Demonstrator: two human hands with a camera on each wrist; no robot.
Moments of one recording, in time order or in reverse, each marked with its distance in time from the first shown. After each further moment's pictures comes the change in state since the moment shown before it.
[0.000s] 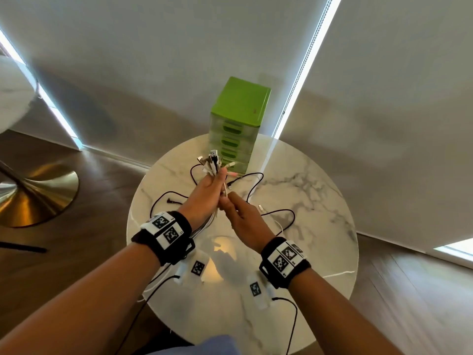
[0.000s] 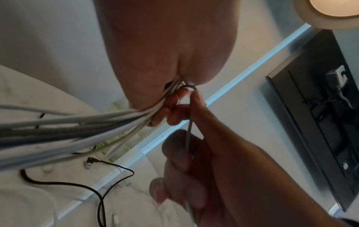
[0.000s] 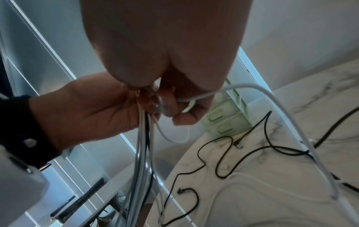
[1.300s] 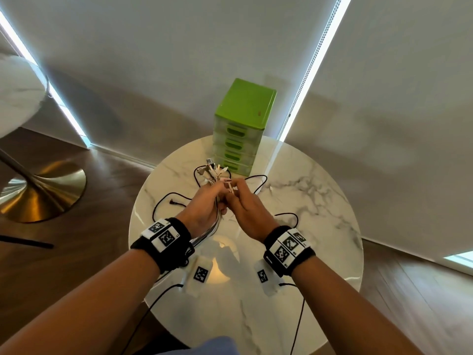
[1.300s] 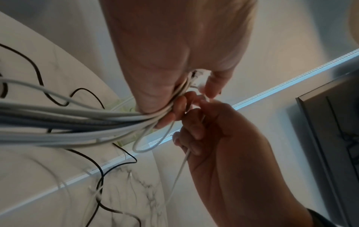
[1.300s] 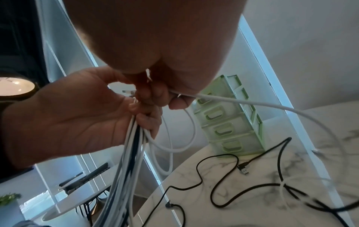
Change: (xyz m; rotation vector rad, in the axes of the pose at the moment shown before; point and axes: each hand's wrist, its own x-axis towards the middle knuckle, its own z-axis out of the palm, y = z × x) left_hand -0.003 -0.001 0.010 -0.499 -0.048 -0.154; right_hand 0.026 -0.003 -0.019 0.001 -0.054 -0.075
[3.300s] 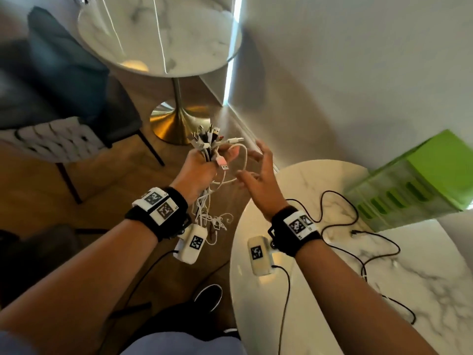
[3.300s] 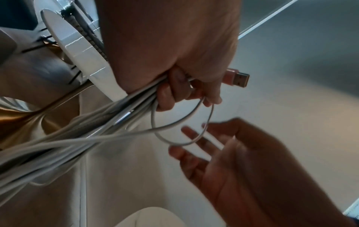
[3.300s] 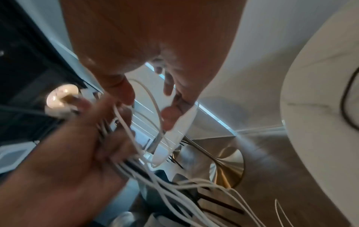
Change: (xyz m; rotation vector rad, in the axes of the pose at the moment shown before) left_hand -0.127 0.069 -0.280 0.132 0.743 0.361; right_hand 0.132 -0.112 0.256 0.386 -0.387 -0.082
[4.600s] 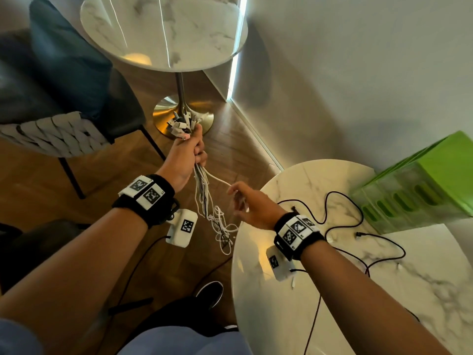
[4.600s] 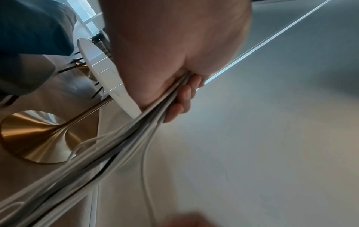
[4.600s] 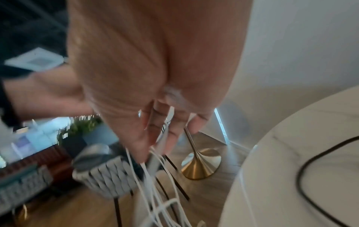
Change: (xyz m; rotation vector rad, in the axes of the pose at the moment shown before) left_hand 0.028 0.002 -0.037 -0.240 0.069 -0.125; right_hand -0.003 0.038 -0.010 -0.656 -0.569 0.090
